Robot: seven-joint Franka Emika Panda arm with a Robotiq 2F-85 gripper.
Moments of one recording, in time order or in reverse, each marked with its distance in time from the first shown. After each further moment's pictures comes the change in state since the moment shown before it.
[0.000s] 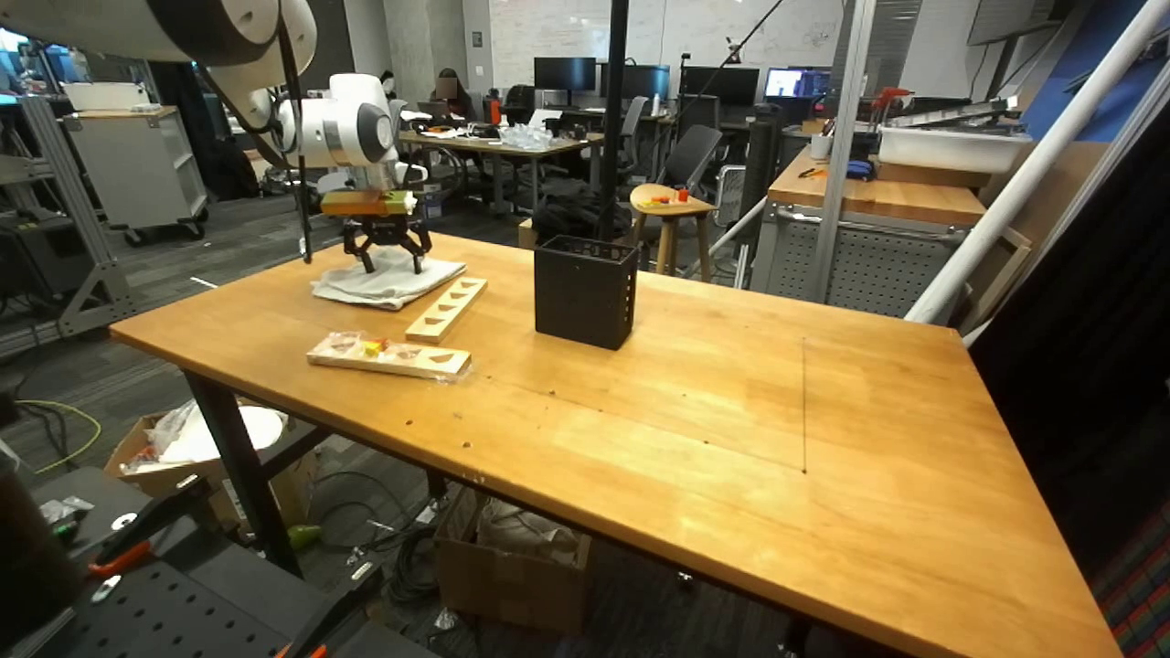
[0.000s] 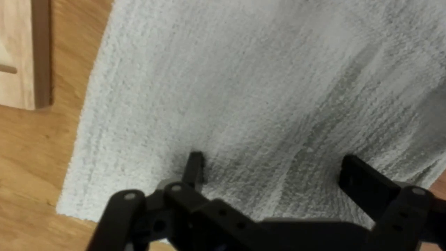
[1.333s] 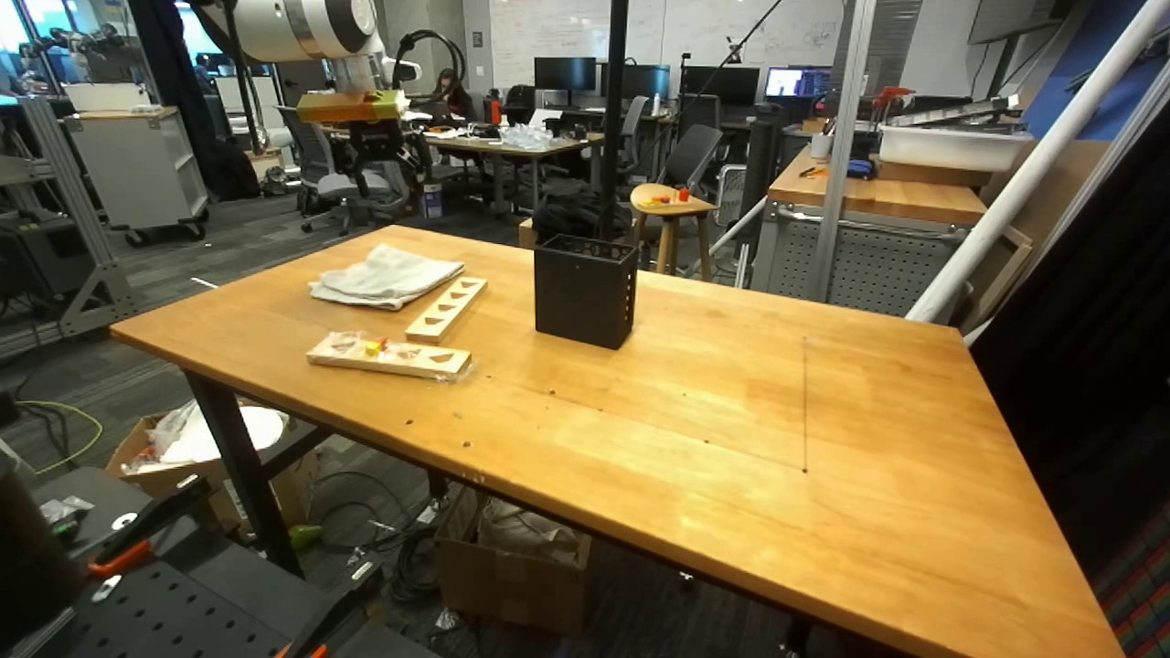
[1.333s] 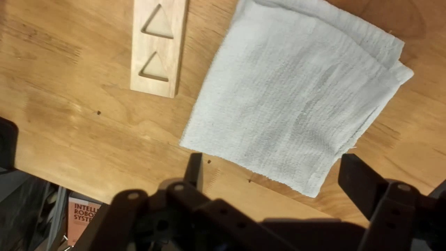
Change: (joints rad) arm -0.080 -0.480 0.019 -0.434 0.000 0.083 -0.015
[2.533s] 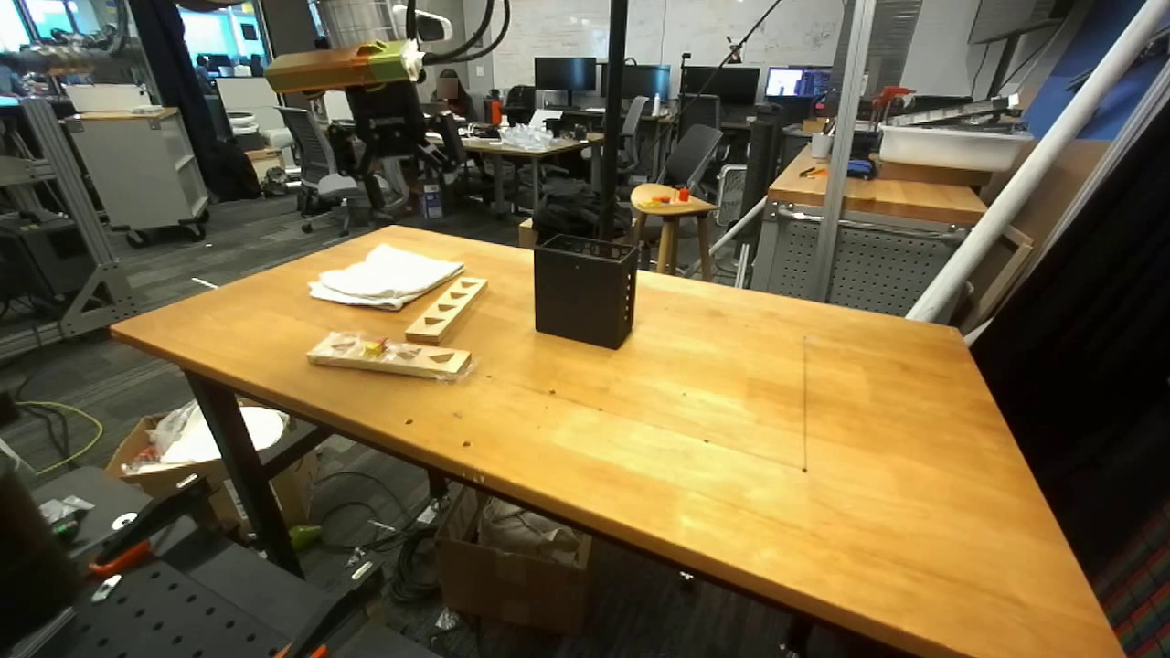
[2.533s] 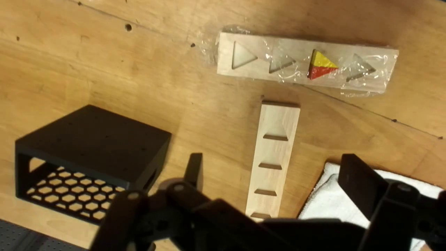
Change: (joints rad) arm -0.219 -0.610 -0.027 -0.696 0.044 0.043 -0.131
